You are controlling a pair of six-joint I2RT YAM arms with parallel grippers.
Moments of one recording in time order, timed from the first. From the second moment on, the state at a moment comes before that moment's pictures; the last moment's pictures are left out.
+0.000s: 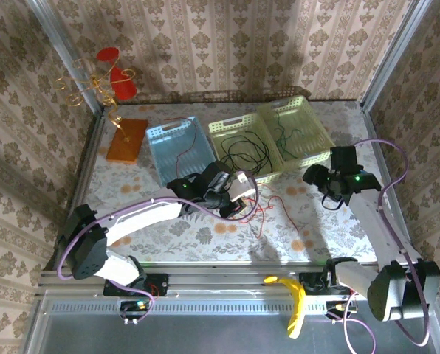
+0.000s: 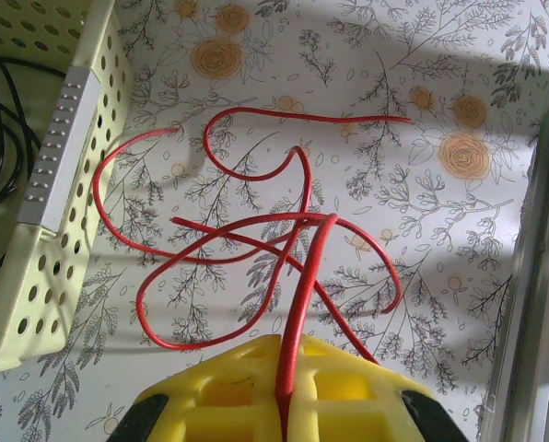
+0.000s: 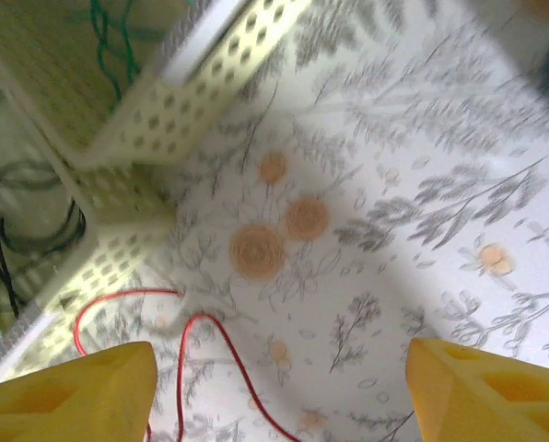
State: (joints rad) left arm -0.98 1.45 1.03 -0.39 0.26 0.15; right arm 0.02 1.11 0.85 -0.74 -0.09 0.63
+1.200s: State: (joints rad) left arm -0.99 1.45 1.03 -0.37 0.25 0.15; right arm 0.42 1.57 0.94 -0.56 -0.45 0.35
